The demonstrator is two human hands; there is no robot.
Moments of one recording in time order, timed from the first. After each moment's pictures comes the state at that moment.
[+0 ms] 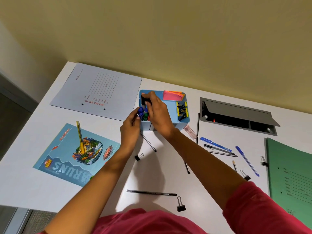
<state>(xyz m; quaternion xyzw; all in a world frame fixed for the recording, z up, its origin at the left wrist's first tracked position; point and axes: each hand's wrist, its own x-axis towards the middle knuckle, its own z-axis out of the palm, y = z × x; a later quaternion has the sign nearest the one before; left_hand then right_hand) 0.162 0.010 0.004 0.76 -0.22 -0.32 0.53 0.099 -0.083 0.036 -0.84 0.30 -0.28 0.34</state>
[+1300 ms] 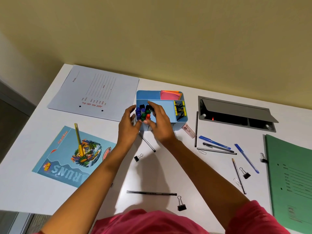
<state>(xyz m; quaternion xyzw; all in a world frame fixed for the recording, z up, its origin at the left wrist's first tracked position) 0.173 0.005 -0.002 0.73 -0.30 -0.32 0.53 0.068 -0.072 0.002 -0.79 0.36 -0.24 0.44</state>
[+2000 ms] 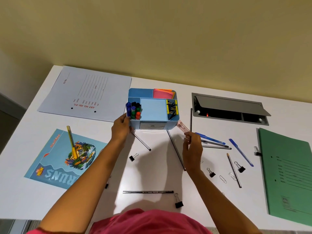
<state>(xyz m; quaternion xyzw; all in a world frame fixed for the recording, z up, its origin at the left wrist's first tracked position) 0.177 -0.004 -0.014 0.73 -0.15 -0.42 0.51 -0.070 -0.055 -0.063 -0.73 0.56 -0.34 0.20</state>
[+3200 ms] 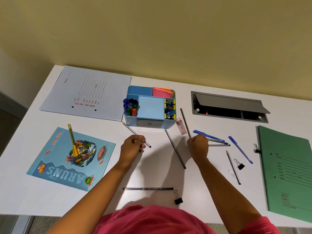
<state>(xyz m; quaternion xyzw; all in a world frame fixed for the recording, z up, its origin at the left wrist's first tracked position) 0.121 0.046 -0.023 0.71 -0.15 -0.49 0.48 -0.090 -0.097 -0.080 -0.62 0.75 -0.06 0.22</state>
